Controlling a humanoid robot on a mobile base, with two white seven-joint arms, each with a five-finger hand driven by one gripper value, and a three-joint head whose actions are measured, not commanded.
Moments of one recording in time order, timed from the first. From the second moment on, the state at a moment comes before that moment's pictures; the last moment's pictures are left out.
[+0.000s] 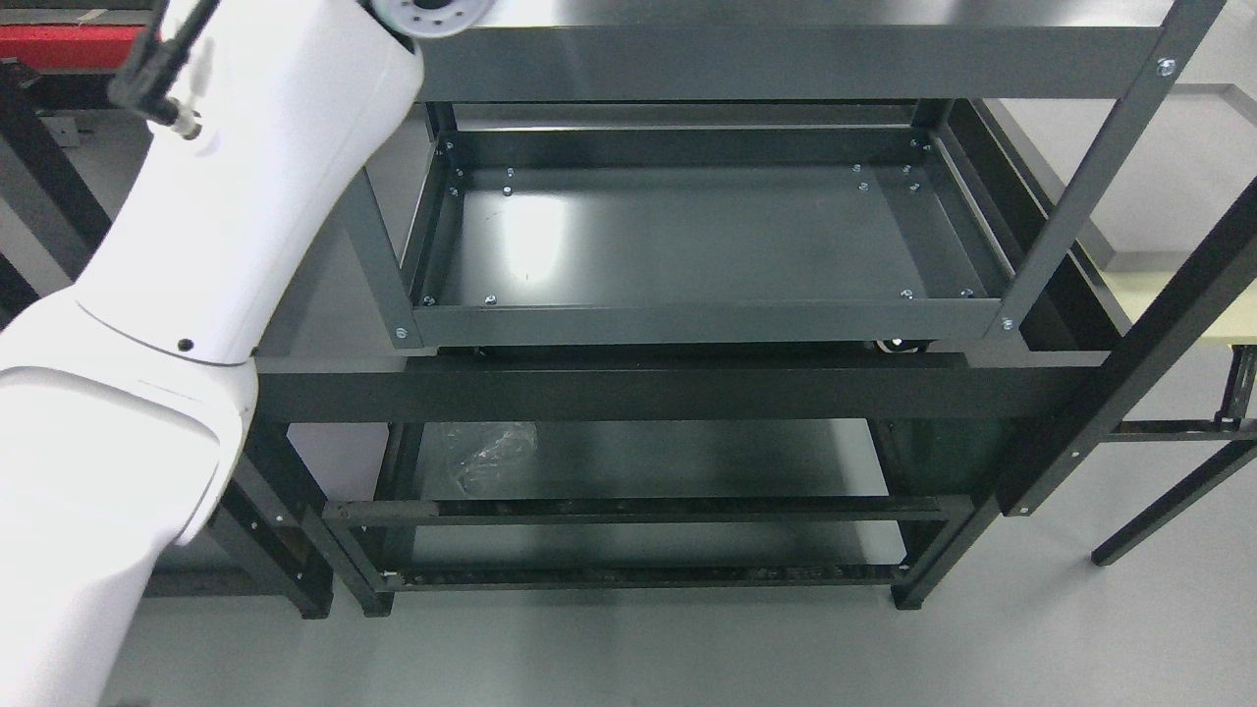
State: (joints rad) left arm -1.59 0.10 -0.70 -1.07 -0.77 -0.65 -0.12; right arm -0.08 0.00 -0.21 0.00 -0.12 0.00 -0.07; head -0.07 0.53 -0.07
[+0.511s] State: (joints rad) left arm -1.61 0.04 -0.94 -1.00 -0.73 -0.62 -0.09; right arm -0.08 0.00 -0.21 0.00 -0.12 0.00 -0.07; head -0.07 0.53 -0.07
